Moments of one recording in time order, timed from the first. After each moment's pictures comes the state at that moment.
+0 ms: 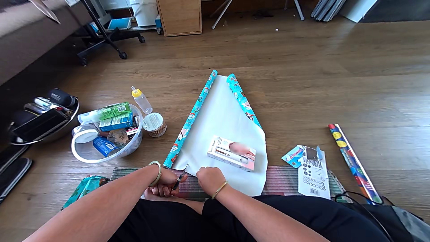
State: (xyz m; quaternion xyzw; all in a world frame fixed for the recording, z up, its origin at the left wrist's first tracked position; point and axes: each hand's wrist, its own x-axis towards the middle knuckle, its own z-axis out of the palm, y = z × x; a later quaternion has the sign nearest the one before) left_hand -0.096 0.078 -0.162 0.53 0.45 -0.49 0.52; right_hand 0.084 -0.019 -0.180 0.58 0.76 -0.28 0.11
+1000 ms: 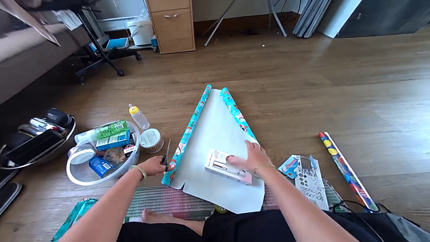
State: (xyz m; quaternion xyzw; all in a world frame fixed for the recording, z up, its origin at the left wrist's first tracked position) left_hand -0.118 0.148 -0.129 0.70 0.53 -0.16 0.45; right_hand 0.247 0.010 -0.135 0.83 0.48 -0.29 -0.07
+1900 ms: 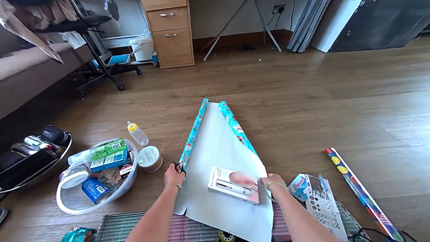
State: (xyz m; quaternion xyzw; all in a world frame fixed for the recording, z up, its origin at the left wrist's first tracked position) left_hand -0.029 0.158 -0.210 0.60 0.73 0.06 0.34; right_hand 0.314 0.013 -0.230 0.91 0.20 -0.34 -0.12
